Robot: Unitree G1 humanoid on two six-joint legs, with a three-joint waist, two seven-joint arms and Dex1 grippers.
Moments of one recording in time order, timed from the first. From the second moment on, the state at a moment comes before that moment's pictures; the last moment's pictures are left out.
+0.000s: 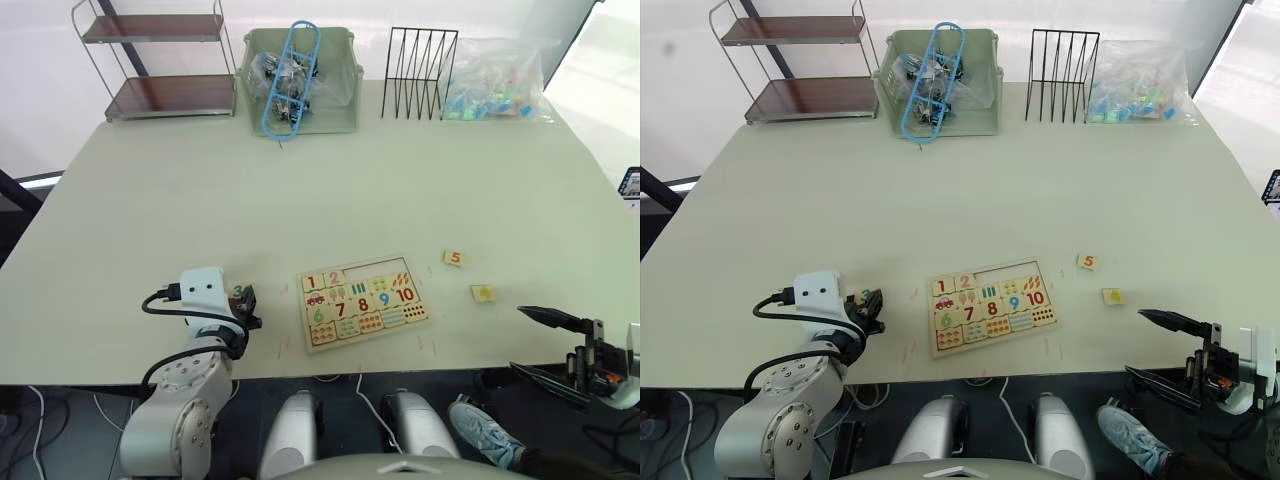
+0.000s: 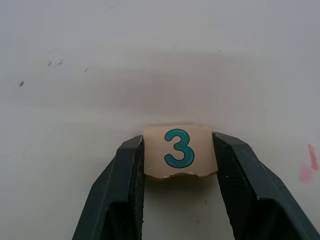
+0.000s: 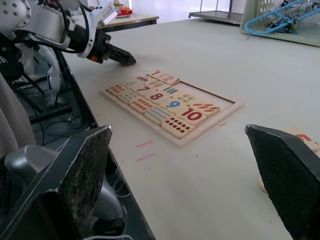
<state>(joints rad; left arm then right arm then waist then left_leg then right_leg) 0.14 0.09 0.19 -0.81 -0.28 1.08 0.16 0.31 -0.62 -0.40 -0.04 0.72 -0.13 1.51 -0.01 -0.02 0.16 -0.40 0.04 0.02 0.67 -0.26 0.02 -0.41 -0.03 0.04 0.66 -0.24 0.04</state>
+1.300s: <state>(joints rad) -0.26 0.92 0.27 0.11 -0.50 0.34 -1.35 0.33 -0.54 -0.39 -0.06 0.69 -0.16 1.44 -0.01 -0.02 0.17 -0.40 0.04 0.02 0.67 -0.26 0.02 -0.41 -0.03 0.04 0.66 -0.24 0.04</state>
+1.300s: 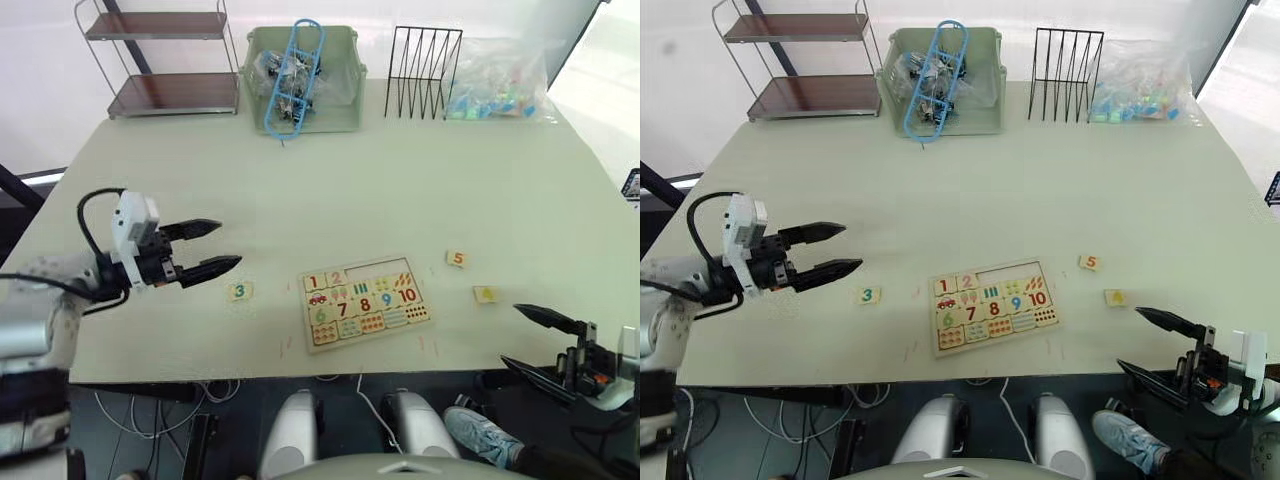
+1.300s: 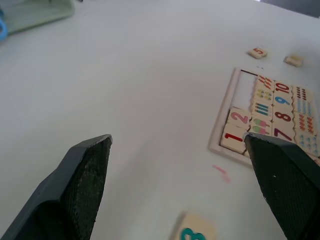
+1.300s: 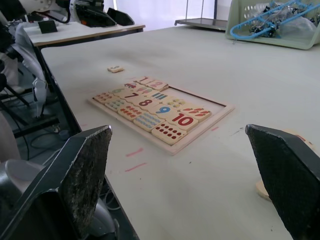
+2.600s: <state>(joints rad) -0.57 1.03 -0.45 0.84 -0.55 -0.38 -1.58 0.38 -0.53 -0.38 -0.10 0.68 -0.20 1.39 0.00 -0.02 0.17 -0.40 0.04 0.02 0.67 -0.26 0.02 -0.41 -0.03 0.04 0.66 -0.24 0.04</state>
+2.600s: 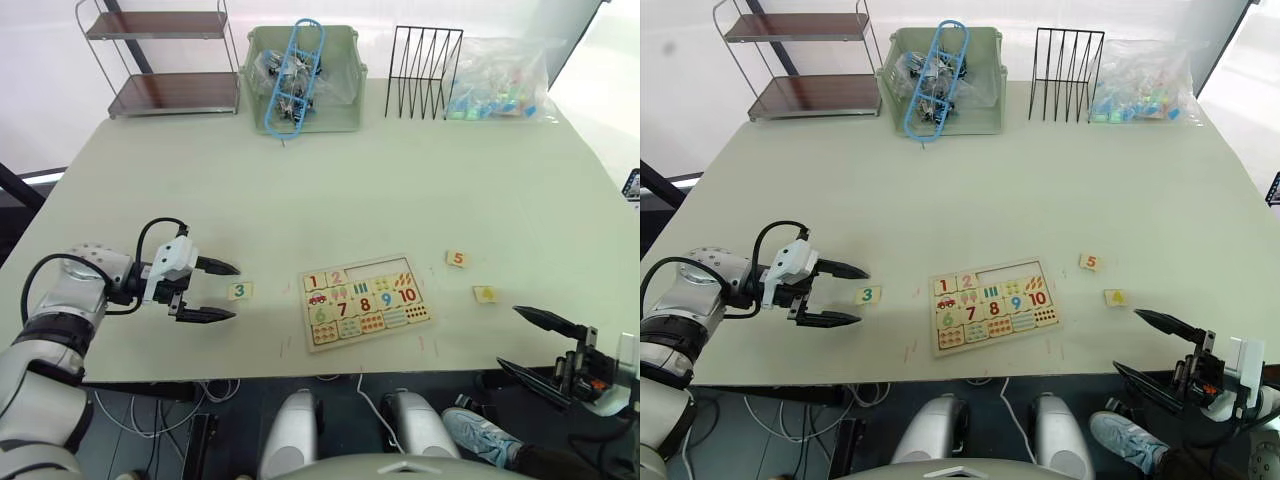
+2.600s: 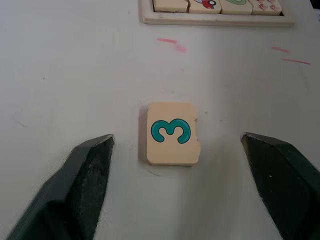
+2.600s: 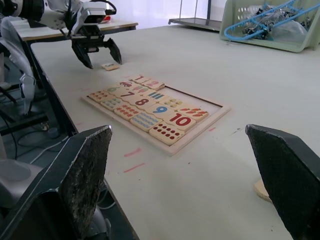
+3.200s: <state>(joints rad) -0.56 1.03 -0.44 0.82 -0.55 -0.40 -1.58 0.37 -0.53 -0.38 -0.10 0.68 -0.20 1.39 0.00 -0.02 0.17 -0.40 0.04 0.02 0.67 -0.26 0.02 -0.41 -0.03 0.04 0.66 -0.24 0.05</state>
